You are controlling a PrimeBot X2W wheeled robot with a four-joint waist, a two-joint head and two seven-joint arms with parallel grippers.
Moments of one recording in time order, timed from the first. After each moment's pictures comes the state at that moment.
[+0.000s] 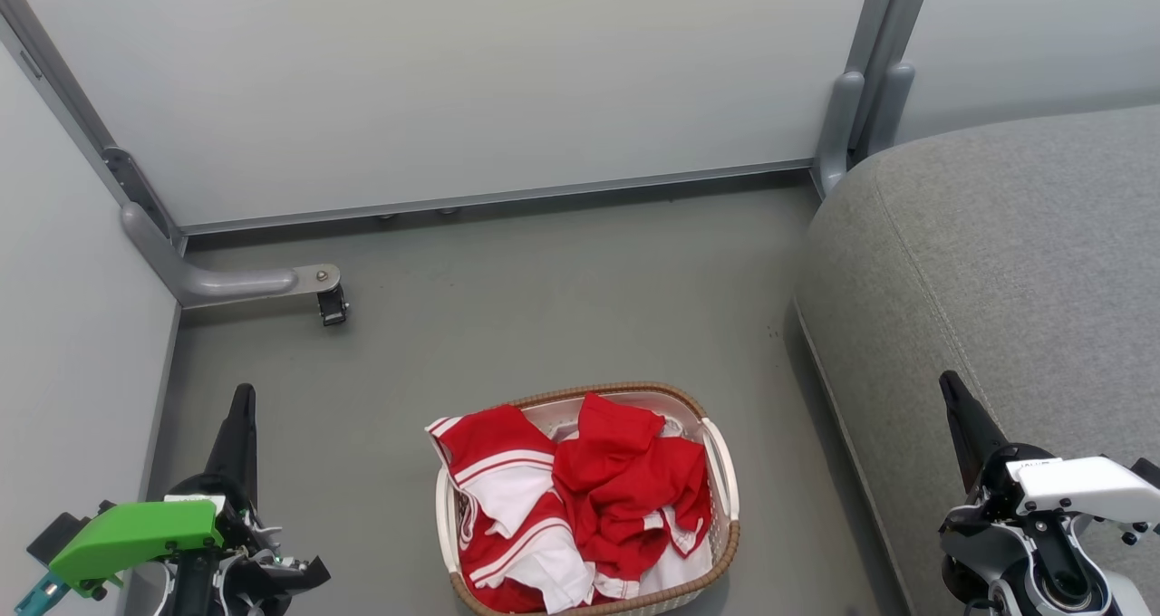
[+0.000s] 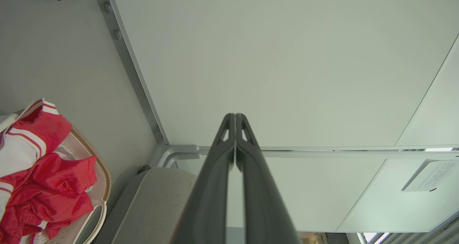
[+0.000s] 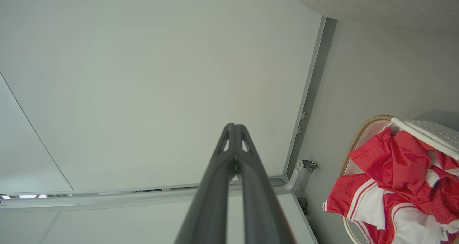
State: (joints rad) left arm -0.10 0.05 0.11 0.24 -1.61 -0.13 0.11; right arm -0.11 -0.05 -0.11 0.25 1.61 0.13 0.11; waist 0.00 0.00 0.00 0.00
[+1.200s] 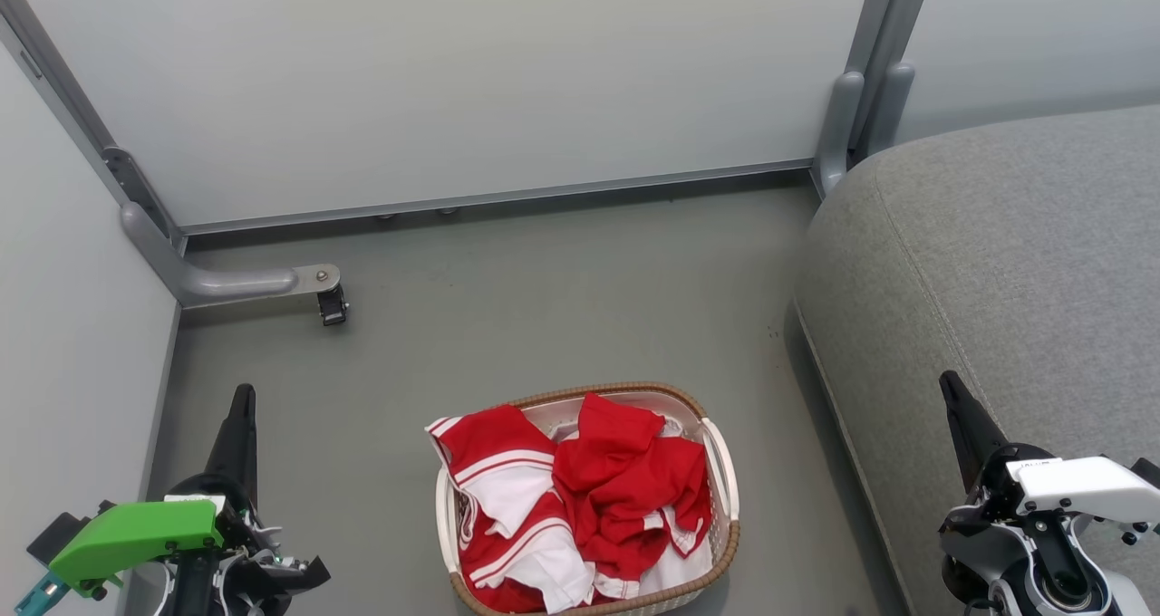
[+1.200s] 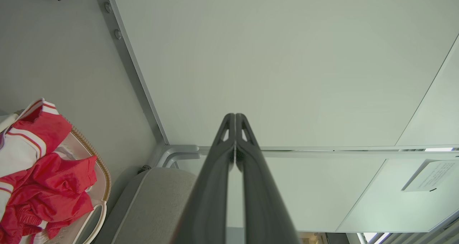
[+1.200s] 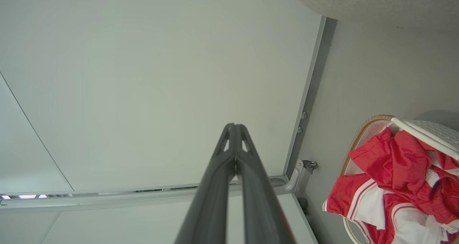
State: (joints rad) left arm -0.10 0.05 0.11 0.24 -1.61 -0.13 0.11; right arm -0.11 -0.05 -0.11 0.25 1.61 0.13 0.11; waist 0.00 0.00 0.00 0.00
